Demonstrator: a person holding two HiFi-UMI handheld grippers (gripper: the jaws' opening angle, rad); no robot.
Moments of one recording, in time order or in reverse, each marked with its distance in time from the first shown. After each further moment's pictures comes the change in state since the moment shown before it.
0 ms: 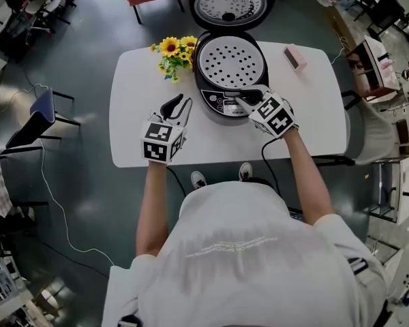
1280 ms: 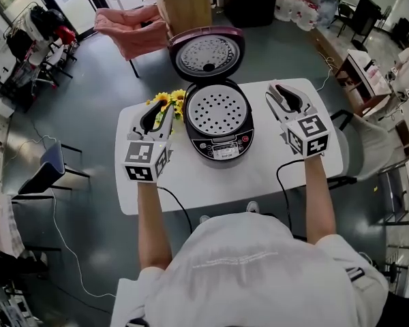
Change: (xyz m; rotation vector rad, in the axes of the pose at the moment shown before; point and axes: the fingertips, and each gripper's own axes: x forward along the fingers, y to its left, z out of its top) left arm -0.011 0.024 0.169 0.188 -0.264 0.090; right arm -0.184 -0.140 0.063 0.206 -0.434 -0.473
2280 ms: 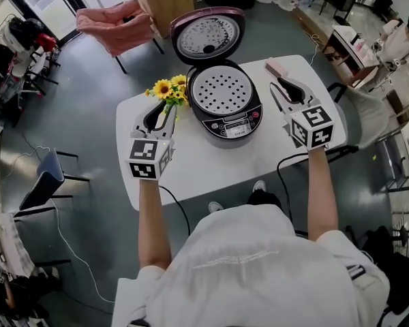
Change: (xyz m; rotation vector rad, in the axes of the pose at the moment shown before) left arm -0.032 0.014 -0.049 0.003 0.059 -0.142; right arm -0.020 0.056 -0.009 0.082 0.064 -0.102
